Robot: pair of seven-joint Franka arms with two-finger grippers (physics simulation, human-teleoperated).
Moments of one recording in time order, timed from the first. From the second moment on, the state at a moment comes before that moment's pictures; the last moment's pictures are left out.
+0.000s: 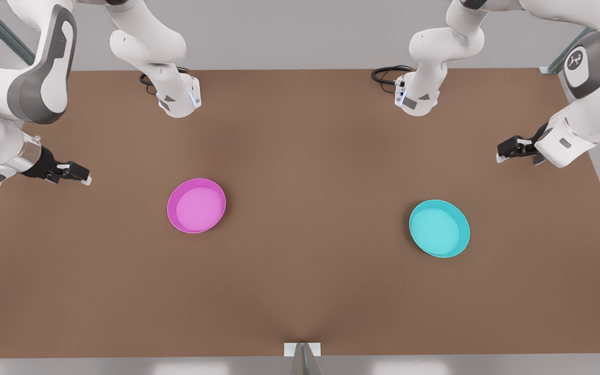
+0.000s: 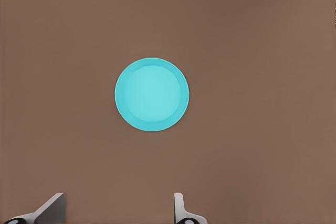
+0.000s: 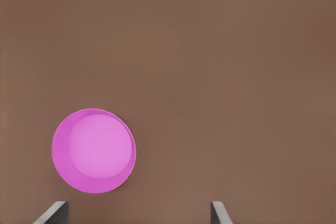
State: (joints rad) left arm 0.11 0.13 -0.10 -1.31 -0.02 1.33 0.07; right arm -0.05 0.05 -0.09 -1.62 0.06 1.63 -0.07
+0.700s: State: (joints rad) left arm 0.41 0.58 -0.20 -1.78 -0.26 2.12 0.52; right arm -0.03 0.16 -0.09 -1.61 0.07 1.68 -0.09
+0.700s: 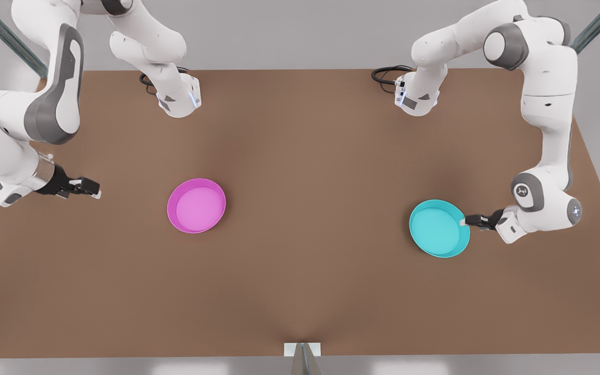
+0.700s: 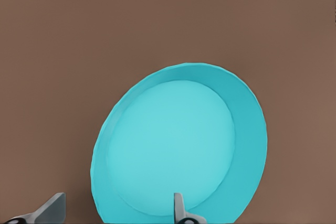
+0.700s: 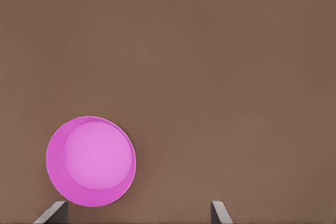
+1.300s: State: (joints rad) left arm 0.41 0.66 -0.19 -1.78 -0.29 2.26 0.72; right arm 0.23 0.20 -0.07 -2.05 0.18 2.08 -0.01
